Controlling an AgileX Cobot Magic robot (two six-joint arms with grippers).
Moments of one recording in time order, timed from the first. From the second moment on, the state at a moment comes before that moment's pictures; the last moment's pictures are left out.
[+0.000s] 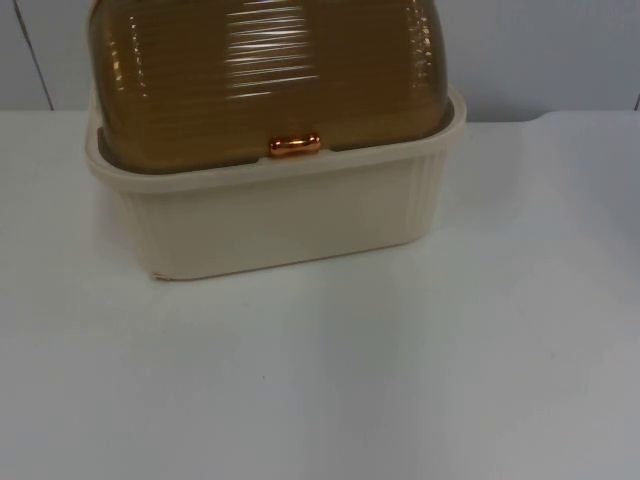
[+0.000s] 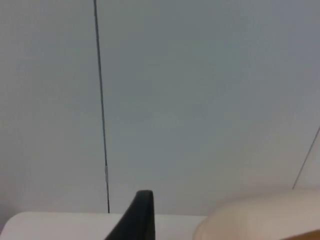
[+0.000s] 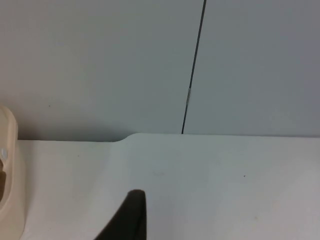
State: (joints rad) right arm 0.00 1.06 -1.33 -0.10 0.80 0.01; left arm 0.15 1.12 -1.24 -0.49 0.48 0.37
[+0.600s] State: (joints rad) right arm 0.00 0.84 -1.20 -0.31 0.80 0.14; left arm 0.07 1.08 -1.24 -0.54 0.59 0.49
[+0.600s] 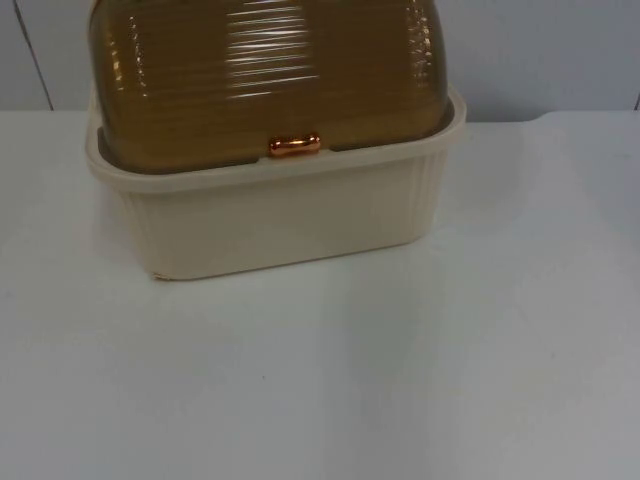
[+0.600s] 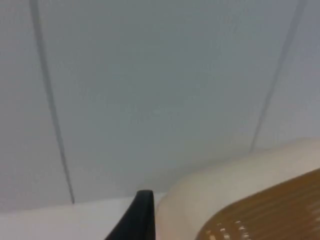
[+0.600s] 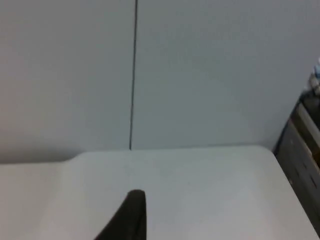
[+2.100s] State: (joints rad) right arm 0.03 0.00 -1.29 0.03 1.06 -0.10; left arm 0.01 0.04 -1.24 -0.22 0.90 0.28
